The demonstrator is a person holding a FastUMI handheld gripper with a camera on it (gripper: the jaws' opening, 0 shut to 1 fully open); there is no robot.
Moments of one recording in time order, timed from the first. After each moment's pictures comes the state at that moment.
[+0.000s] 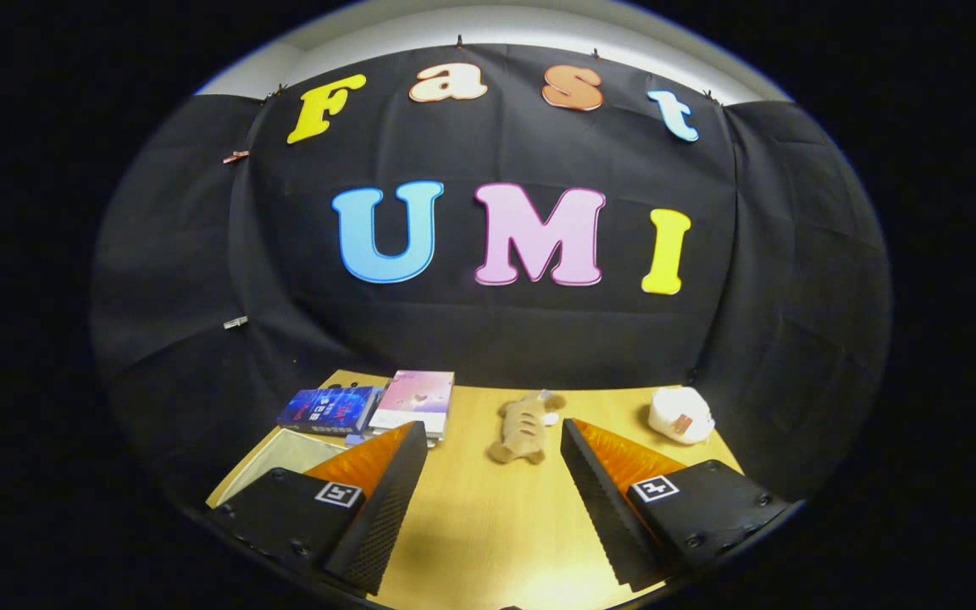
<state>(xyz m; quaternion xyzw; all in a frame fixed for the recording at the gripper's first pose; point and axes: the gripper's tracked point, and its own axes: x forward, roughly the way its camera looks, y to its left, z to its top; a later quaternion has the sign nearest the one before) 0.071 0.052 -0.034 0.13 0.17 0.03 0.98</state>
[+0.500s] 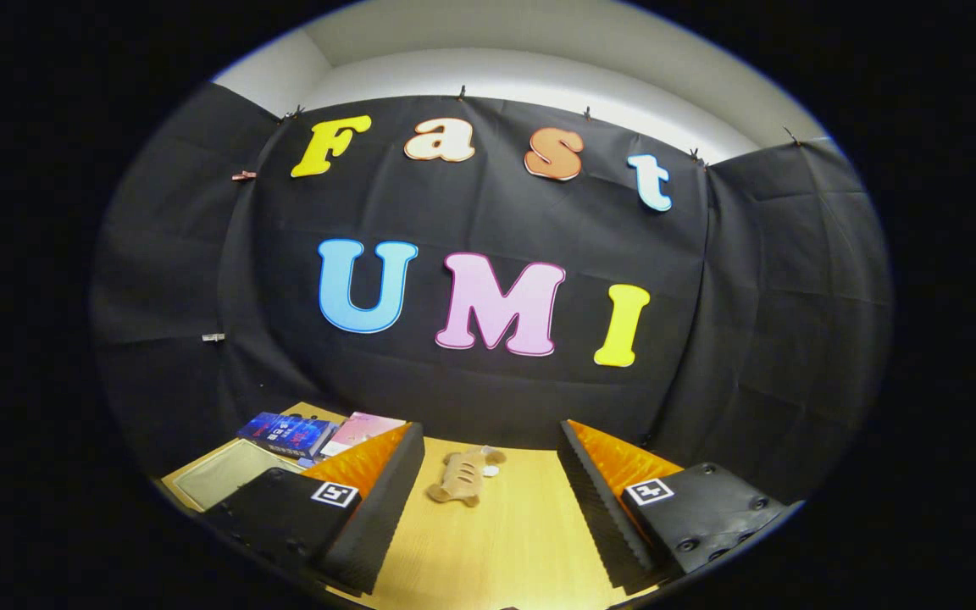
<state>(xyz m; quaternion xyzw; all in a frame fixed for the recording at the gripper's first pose) 0.039 -0.024 0.008 0.07 0.07 -0.01 1.00</state>
